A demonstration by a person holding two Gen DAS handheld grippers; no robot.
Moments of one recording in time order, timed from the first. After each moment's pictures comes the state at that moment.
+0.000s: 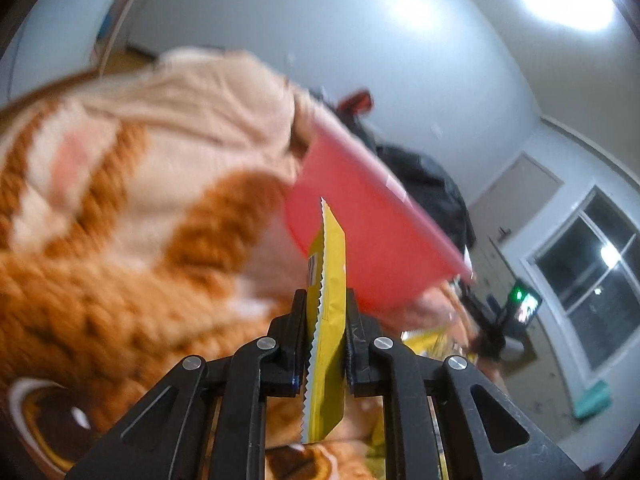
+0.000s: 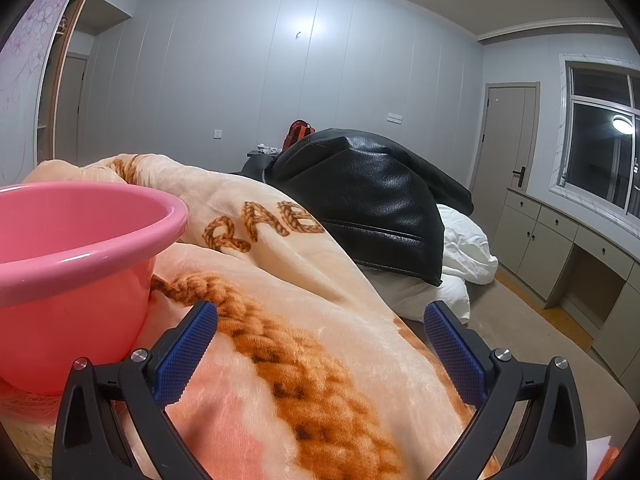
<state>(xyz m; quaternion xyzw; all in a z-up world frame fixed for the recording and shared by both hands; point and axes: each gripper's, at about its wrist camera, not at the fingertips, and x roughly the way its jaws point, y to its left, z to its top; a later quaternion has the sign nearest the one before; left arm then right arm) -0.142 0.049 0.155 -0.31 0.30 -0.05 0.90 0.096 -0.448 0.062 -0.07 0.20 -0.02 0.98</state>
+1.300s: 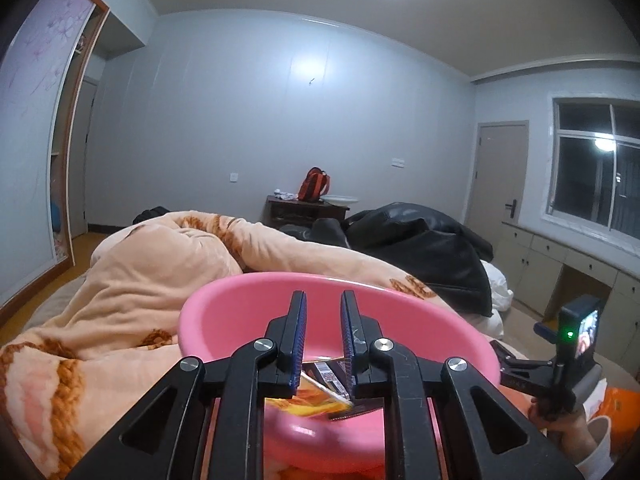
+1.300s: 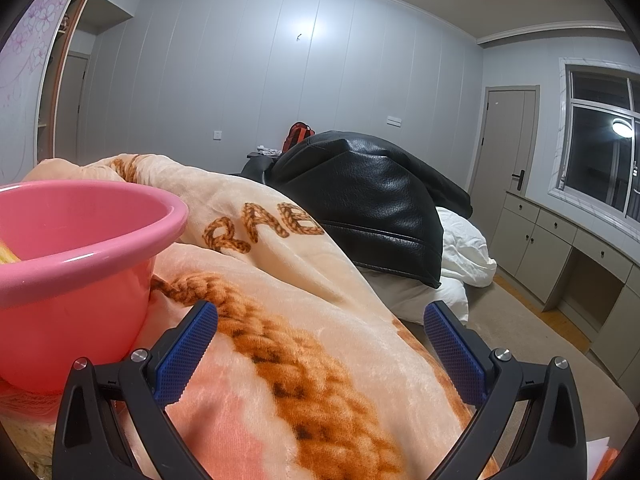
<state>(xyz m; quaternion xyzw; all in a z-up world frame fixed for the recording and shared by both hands) 0.016 -0.122 0.167 -0.07 0.13 -0.06 0.99 0.093 -0.446 0.064 -0.07 0.19 -0.02 0.98</state>
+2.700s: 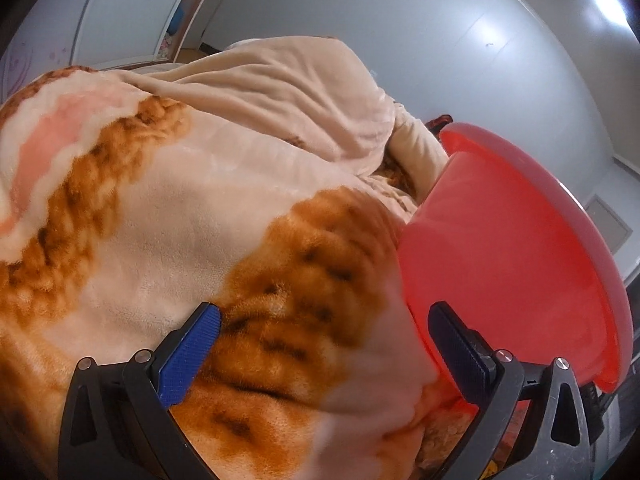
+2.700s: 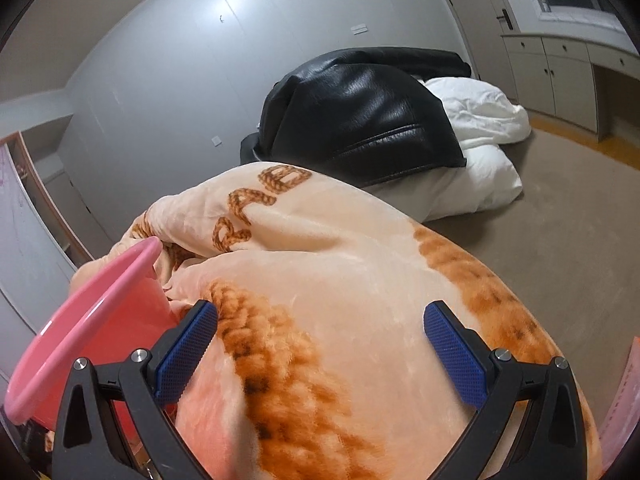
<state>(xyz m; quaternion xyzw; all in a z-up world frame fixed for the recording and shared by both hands) 0.032 -0.004 0.026 -0.33 0.31 0.10 0.89 0.119 -0.530 0.033 0.22 0.30 0.06 0.93</state>
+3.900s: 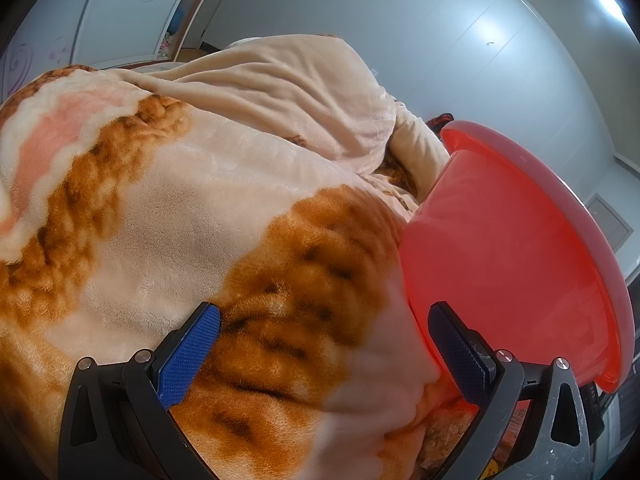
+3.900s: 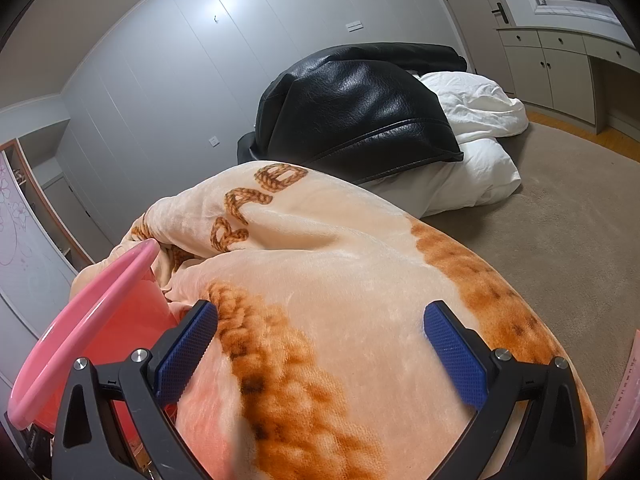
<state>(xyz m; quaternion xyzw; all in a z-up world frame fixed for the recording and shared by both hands) 0.026 -0.001 0.026 -0.33 0.31 0.10 0.89 0.120 -0.532 0.031 0.22 0.30 0.06 0.93</state>
